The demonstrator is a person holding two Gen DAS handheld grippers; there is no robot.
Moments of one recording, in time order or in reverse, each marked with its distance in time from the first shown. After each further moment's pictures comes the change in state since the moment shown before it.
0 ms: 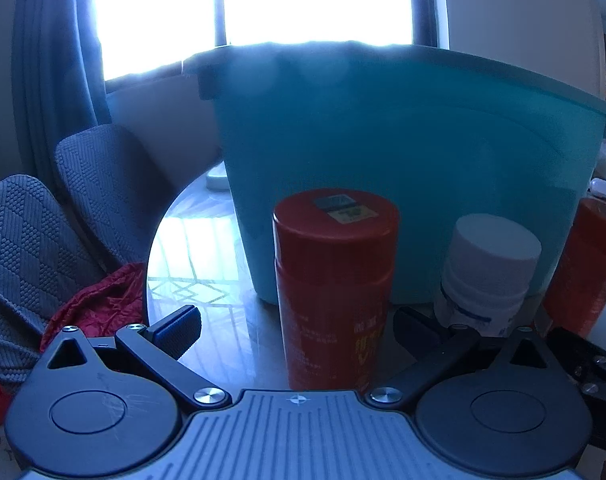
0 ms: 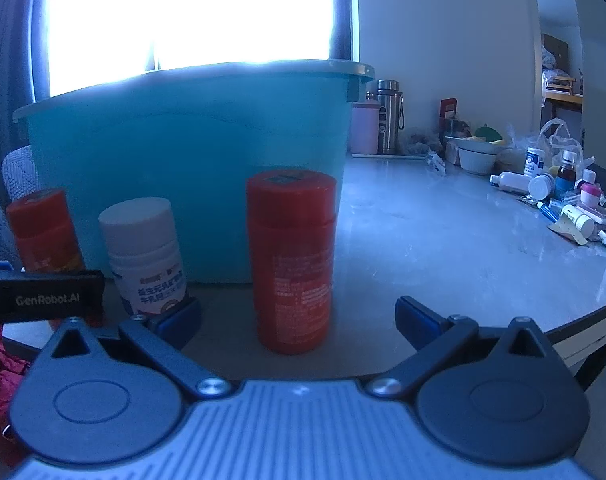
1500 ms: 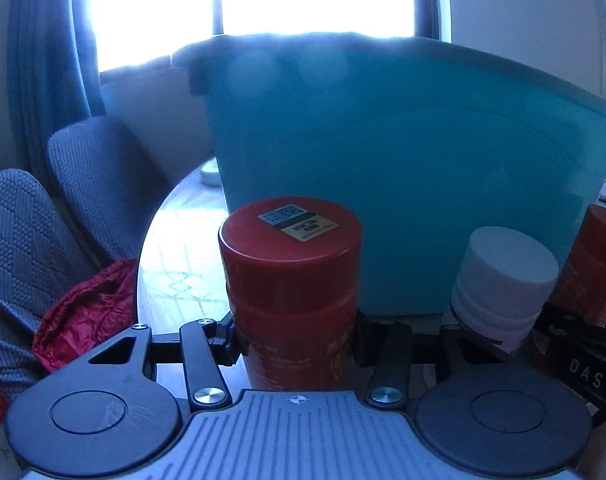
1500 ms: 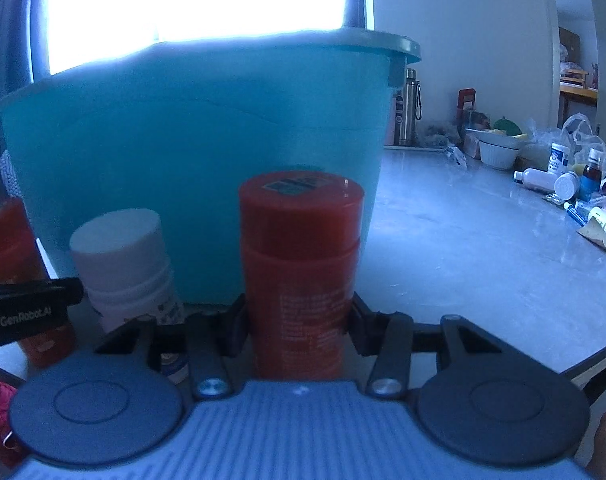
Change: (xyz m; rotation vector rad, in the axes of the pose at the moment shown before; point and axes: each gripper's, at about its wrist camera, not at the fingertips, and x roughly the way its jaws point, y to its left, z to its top) left arm 0.034 0.002 0.013 -0.026 0.030 -0.015; right arm 0.035 0.011 0.016 -0.011 0.032 0.027
